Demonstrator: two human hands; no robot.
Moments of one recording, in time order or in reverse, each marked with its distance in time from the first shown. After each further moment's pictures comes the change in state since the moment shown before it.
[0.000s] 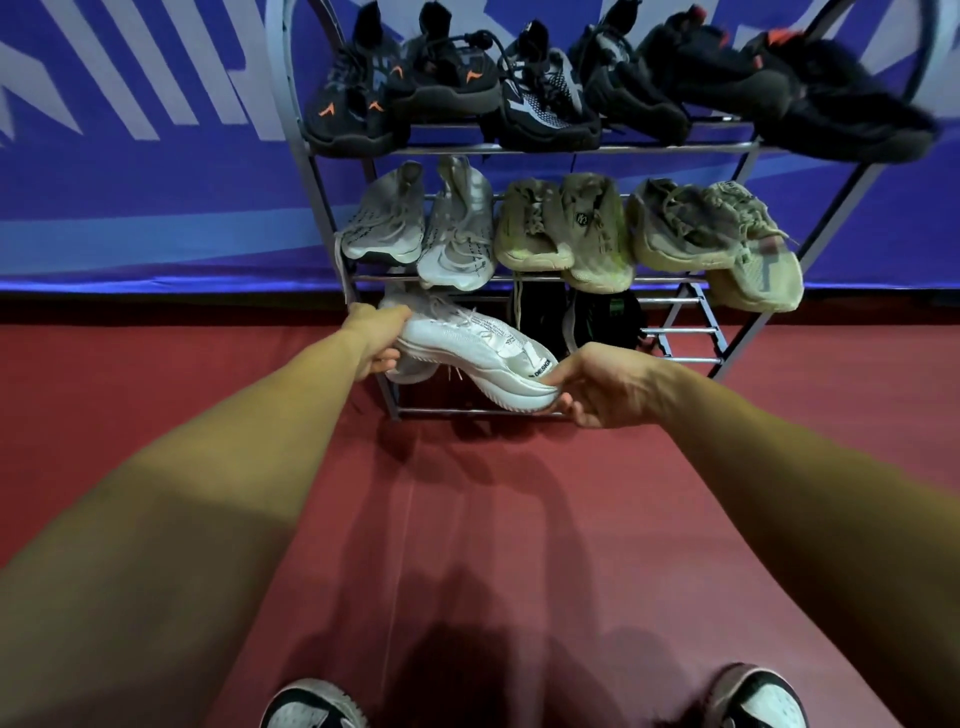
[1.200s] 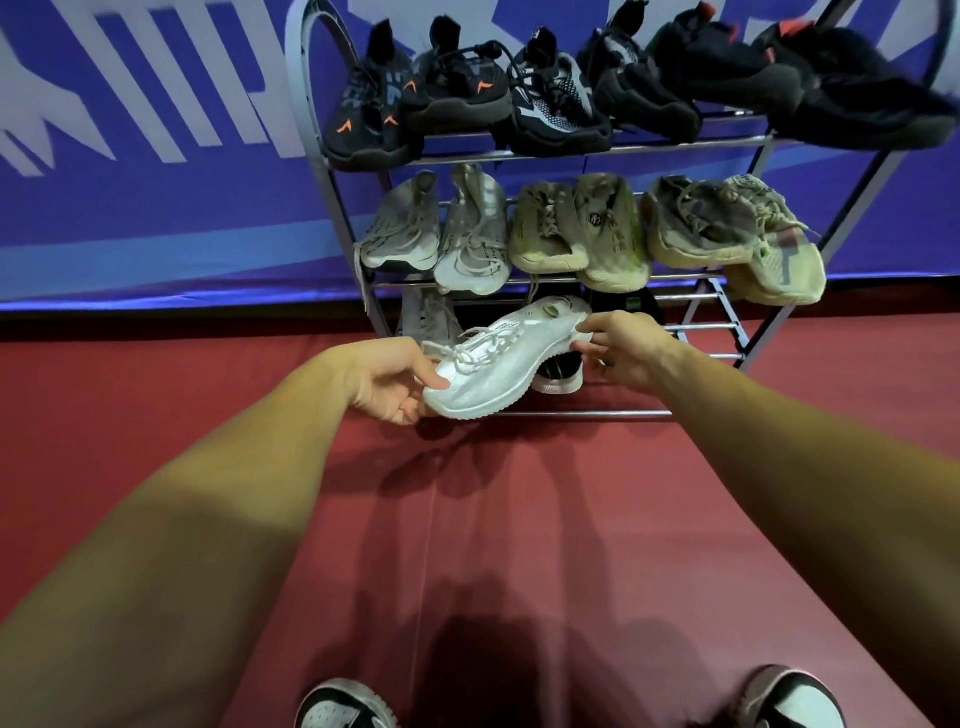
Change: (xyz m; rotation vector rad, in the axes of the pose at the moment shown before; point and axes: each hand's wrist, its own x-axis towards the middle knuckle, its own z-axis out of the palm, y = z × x) left_hand -0.020 -0.011 -0.023 -0.028 -0.759 -0.351; right_hand 0.013 -0.021 -0.005 0.304 0.355 -0.385
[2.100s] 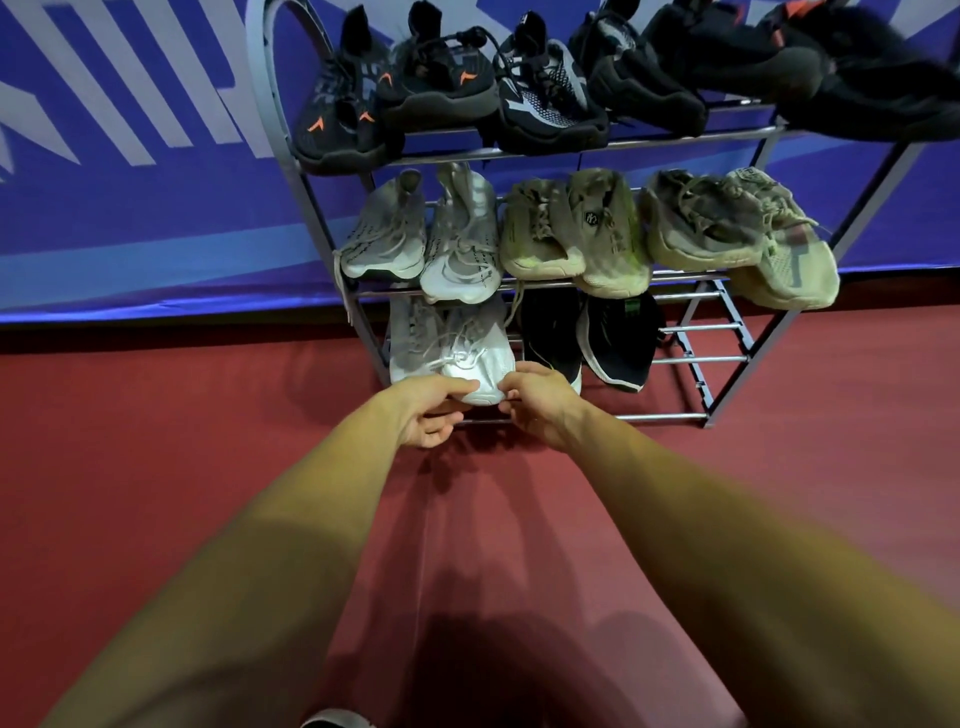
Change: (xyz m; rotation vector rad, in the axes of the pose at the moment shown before) left_hand 0.055 -0.011 0.038 -0.191 0.352 0.061; right_hand 0.005 0.063 0.074 -0.011 -0.094 0.067
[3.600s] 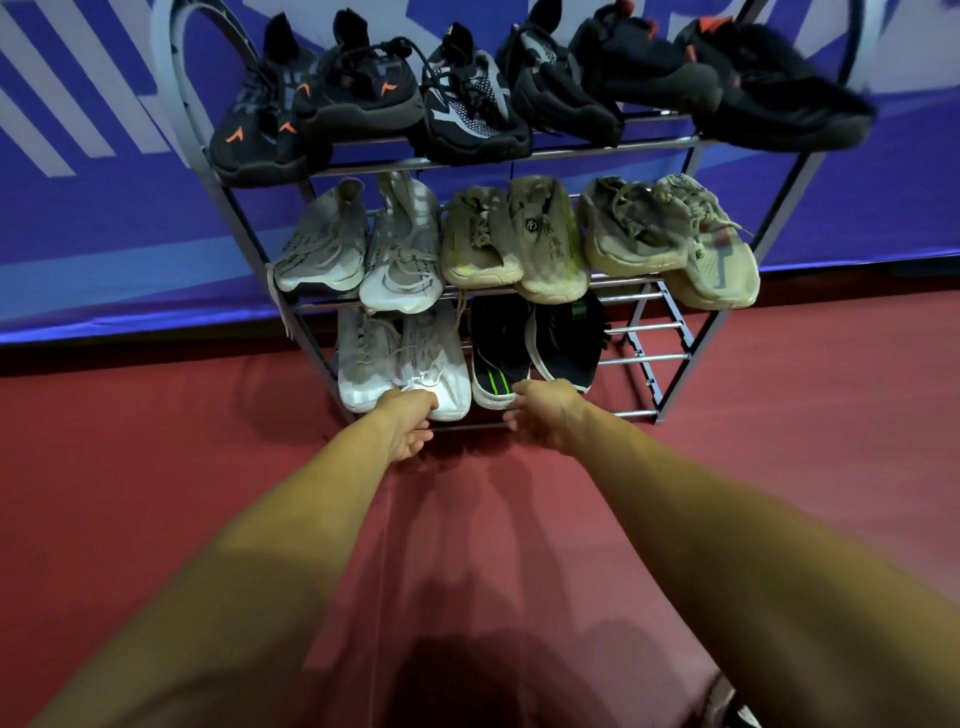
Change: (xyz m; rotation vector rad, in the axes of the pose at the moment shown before) left_hand 0.020 -0.008 0.046 0.125 0.218 0.099; right_hand 0.005 -0.003 -0.066 -0.084 0.126 0.085
